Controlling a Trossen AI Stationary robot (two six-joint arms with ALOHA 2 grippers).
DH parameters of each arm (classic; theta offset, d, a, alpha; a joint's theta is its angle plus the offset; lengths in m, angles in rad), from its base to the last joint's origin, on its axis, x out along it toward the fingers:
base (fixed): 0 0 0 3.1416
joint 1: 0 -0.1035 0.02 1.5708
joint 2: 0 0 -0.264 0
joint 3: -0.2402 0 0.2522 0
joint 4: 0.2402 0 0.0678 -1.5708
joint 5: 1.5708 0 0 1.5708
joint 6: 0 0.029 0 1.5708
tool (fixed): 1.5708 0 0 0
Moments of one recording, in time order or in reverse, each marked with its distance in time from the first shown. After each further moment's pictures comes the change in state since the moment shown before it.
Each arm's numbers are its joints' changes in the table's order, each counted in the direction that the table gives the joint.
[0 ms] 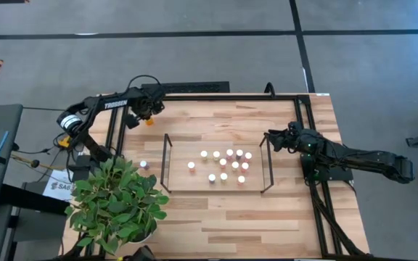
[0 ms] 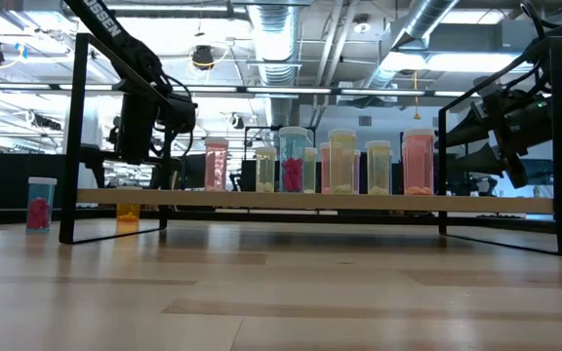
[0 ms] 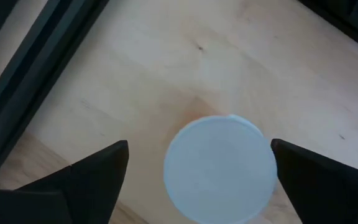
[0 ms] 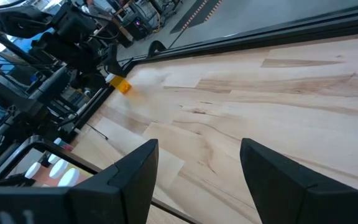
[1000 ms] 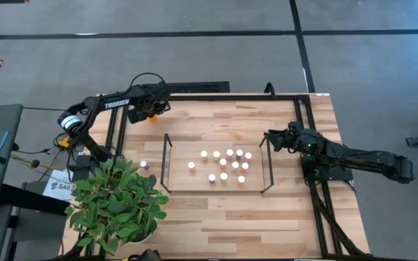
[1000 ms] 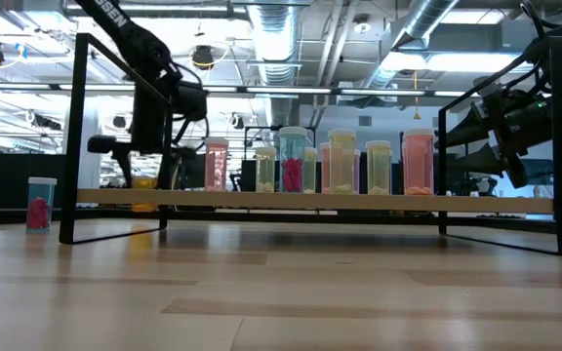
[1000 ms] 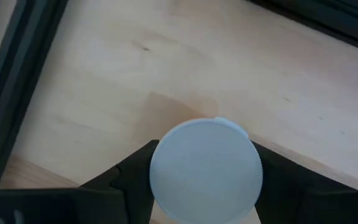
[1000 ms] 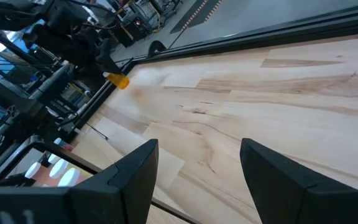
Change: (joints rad) left arm 0.054 0.000 -0.073 0.020 0.009 0.168; right arm 0.000 0.000 0.000 0.000 0.000 0.000
